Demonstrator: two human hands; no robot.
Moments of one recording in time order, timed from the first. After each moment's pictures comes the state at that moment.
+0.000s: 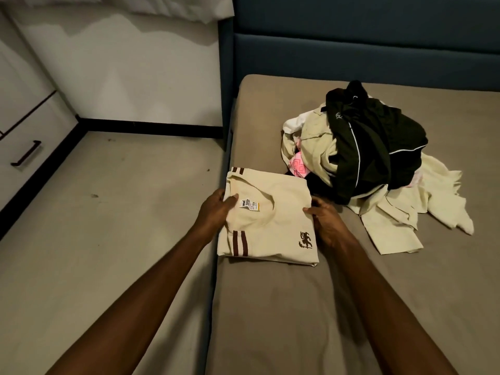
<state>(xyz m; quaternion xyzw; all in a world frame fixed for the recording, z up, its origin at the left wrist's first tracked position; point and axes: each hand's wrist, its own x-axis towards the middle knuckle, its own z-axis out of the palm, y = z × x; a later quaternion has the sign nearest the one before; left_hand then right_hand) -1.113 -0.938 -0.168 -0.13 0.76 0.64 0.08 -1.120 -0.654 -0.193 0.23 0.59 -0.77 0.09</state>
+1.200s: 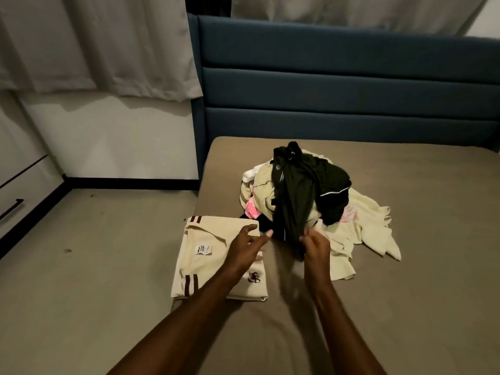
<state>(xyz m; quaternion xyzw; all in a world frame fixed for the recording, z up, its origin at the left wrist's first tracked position) -1.064 -0.758 -0.110 -0.04 0.73 0.67 0.11 -1.036 -0.584 -0.107 0.10 0.73 -0.65 -0.19</state>
